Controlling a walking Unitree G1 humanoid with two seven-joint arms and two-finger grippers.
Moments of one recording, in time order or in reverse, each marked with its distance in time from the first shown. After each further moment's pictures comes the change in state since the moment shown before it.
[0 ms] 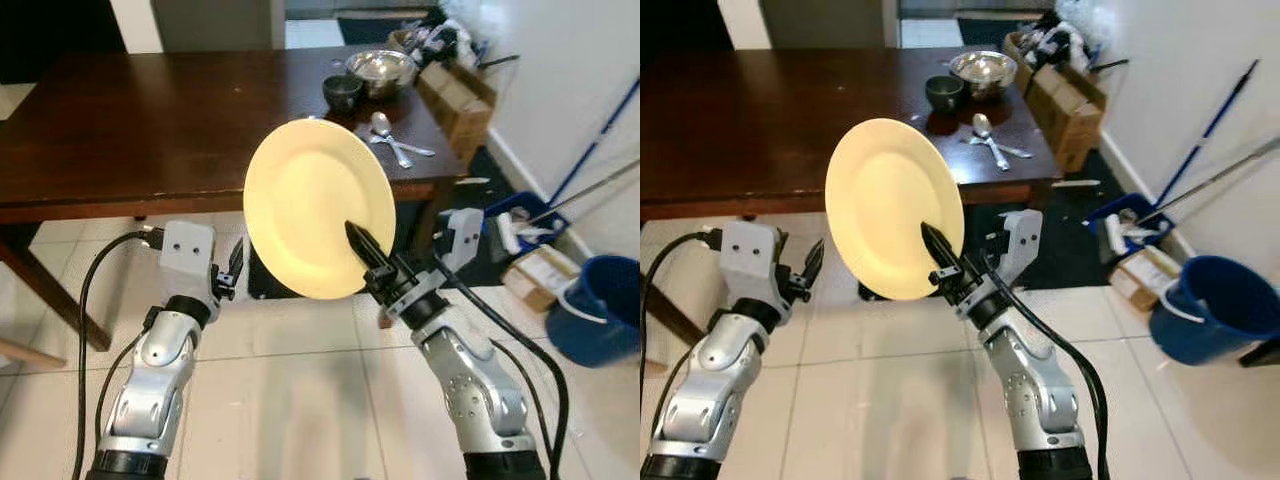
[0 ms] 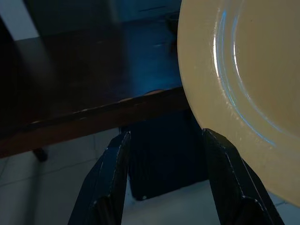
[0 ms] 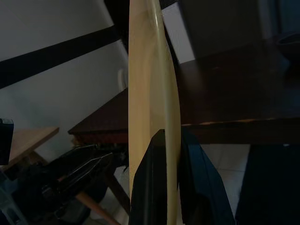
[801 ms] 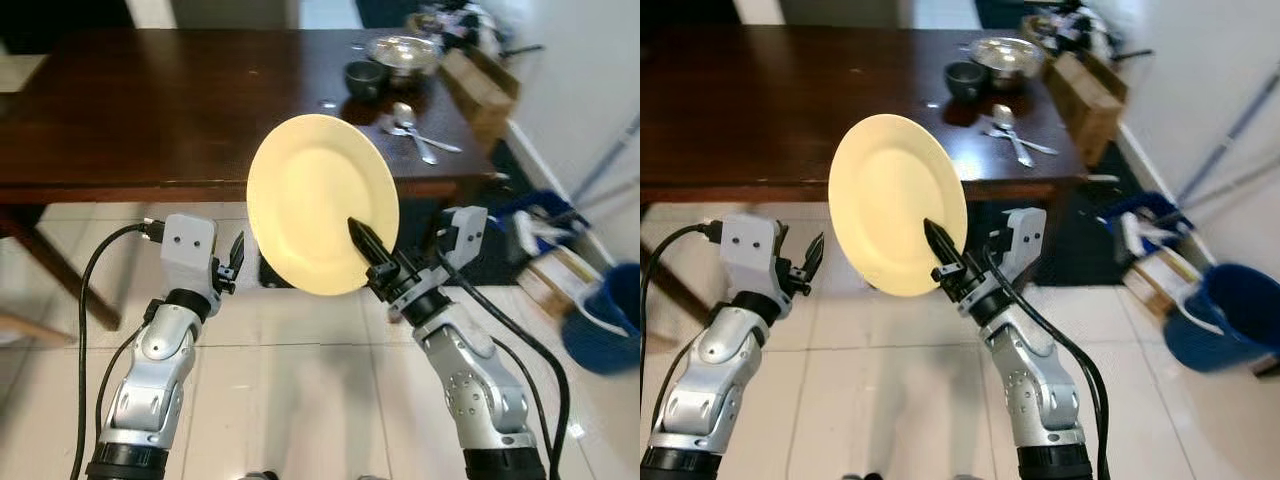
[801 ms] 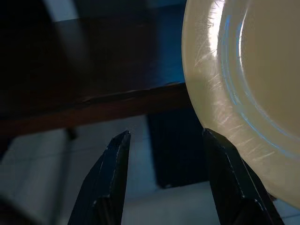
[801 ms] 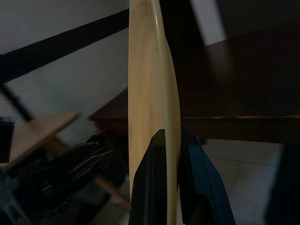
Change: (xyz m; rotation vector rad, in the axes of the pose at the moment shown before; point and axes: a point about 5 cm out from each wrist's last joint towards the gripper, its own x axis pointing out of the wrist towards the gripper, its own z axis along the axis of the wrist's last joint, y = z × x) left arm 0.002 0.002 0.003 0.005 -0.009 0.009; right arm 0.001 0.000 0.001 -0.003 -0.004 0.004
